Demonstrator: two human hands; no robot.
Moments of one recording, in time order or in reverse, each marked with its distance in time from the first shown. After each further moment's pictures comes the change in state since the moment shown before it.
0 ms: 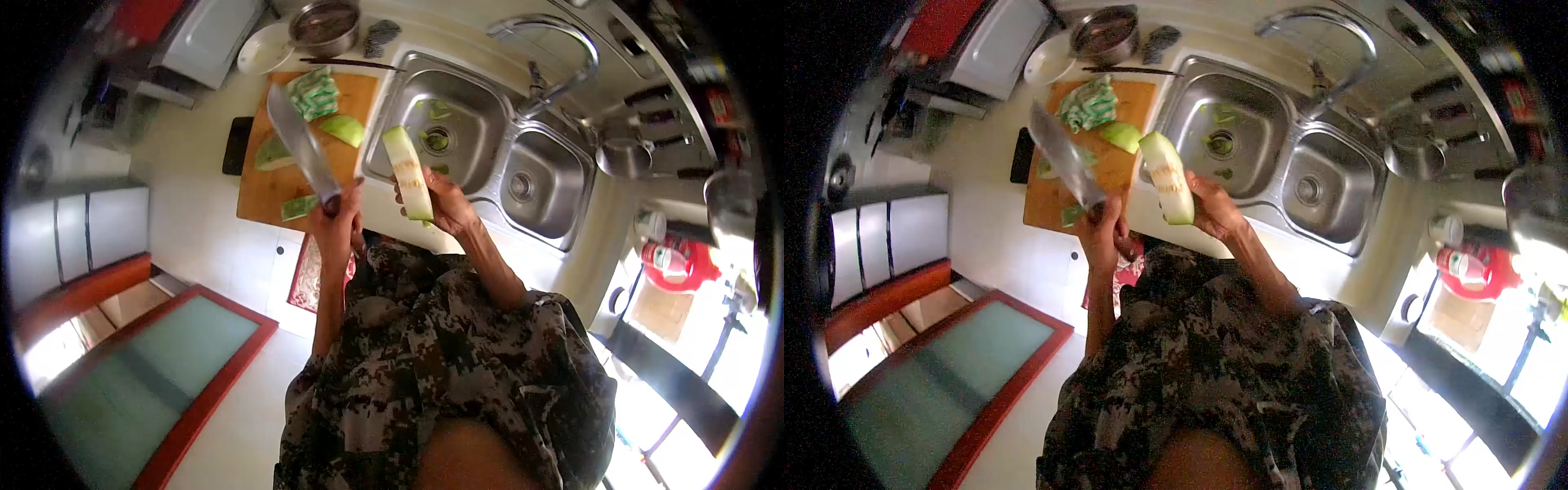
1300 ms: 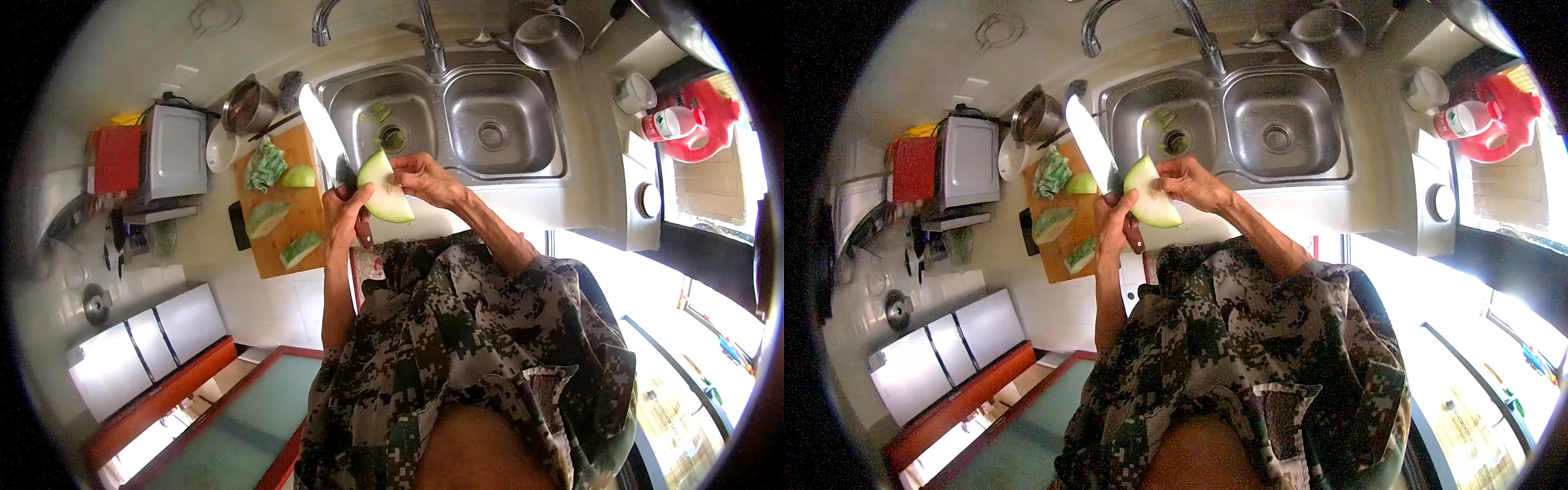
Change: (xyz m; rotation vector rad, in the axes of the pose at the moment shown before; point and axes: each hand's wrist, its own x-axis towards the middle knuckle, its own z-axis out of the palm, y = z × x) left_hand 0.009 -0.026 0.102 0.314 -0.580 -0.178; right_hand -0.069 -0.037 -0.064 -0.353 -0.067 -0.390
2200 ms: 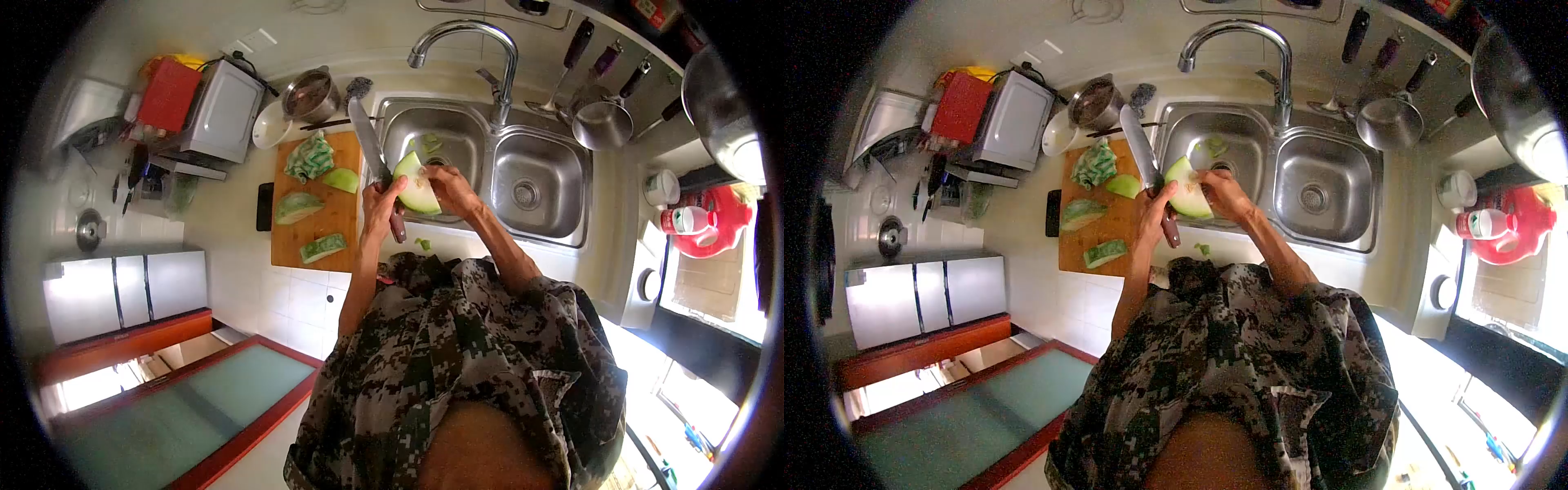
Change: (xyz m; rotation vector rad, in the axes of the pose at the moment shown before) left_hand 0.023 -0.002 -0.008 -0.197 0.237 0.071; right_hand 0.064 0.012 -0.003 0.144 0.134 0.099
